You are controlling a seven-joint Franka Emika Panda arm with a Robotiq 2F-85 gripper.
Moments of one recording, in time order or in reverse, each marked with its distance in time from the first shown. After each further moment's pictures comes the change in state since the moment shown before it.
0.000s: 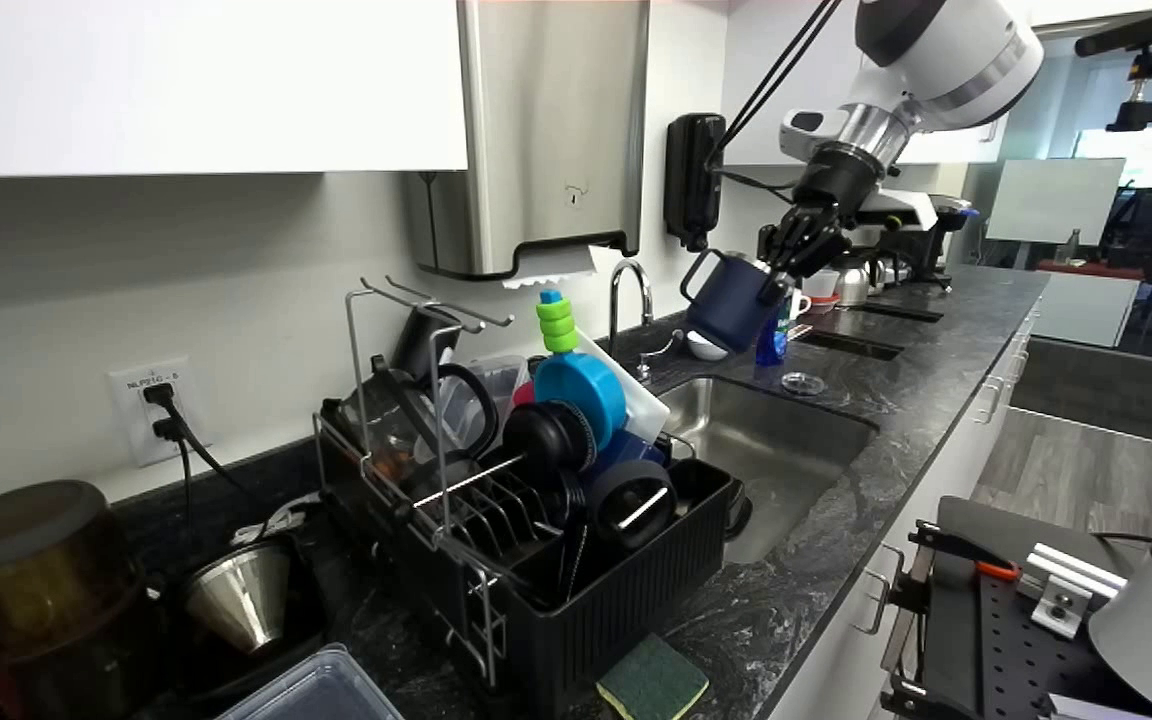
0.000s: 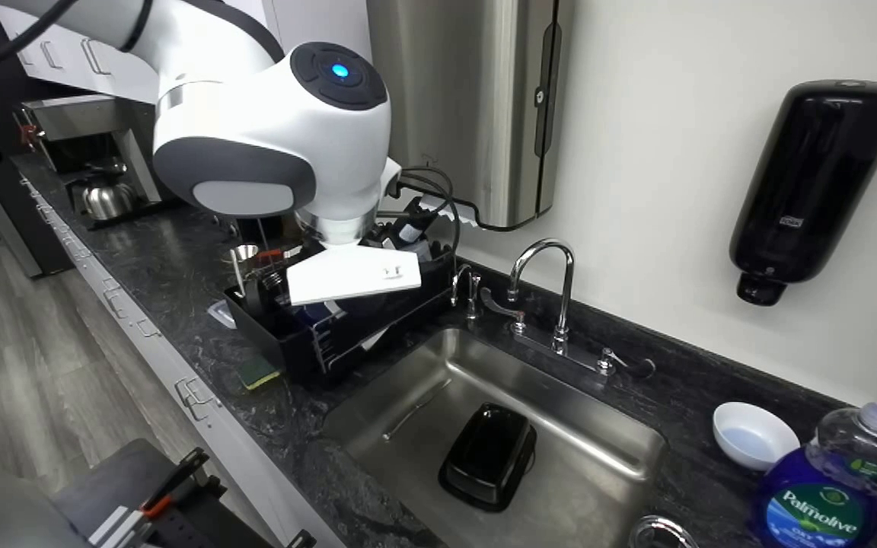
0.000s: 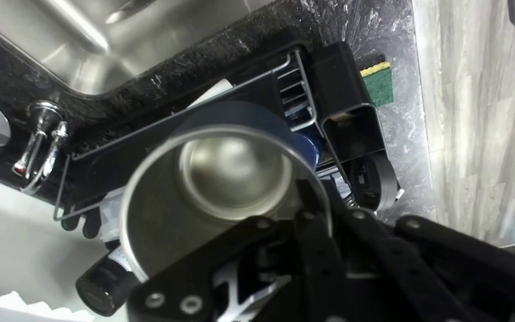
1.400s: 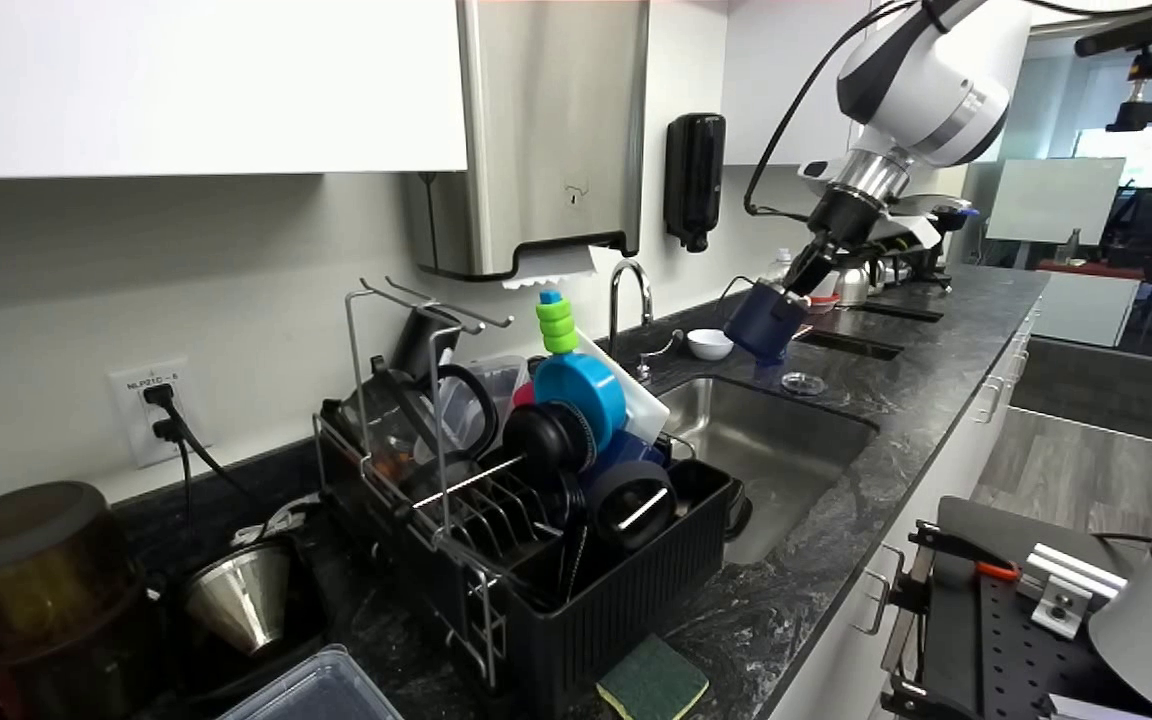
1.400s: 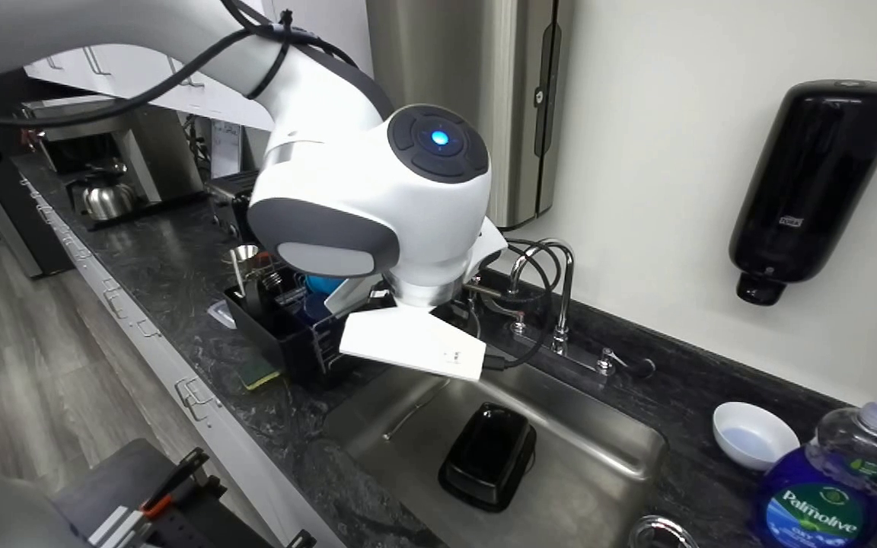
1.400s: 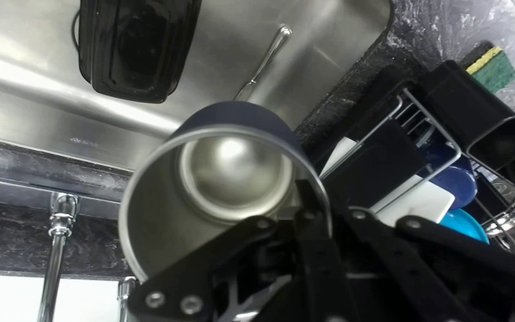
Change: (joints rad) arm -0.059 0.239 -0.156 0.110 -0.006 0.119 0.218
